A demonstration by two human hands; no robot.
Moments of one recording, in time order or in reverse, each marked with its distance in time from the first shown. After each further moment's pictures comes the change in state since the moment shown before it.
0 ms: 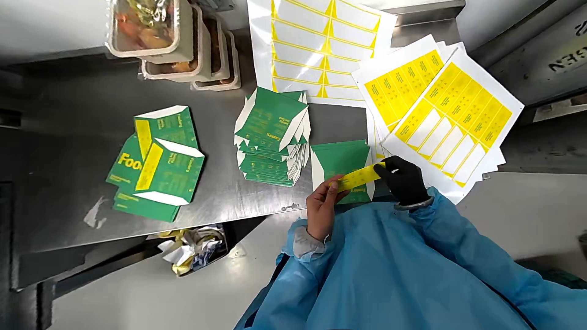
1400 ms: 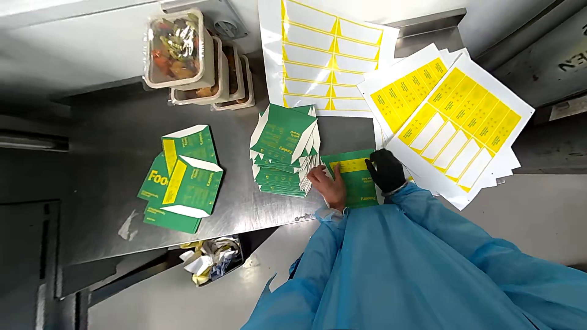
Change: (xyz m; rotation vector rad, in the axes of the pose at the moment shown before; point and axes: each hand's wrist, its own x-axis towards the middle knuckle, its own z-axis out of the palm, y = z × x) left_hand 0.107 -0.078 -0.004 0.868 0.650 0.454; right_hand 0.068 0.038 0.076 -0.489 0.070 -0.361
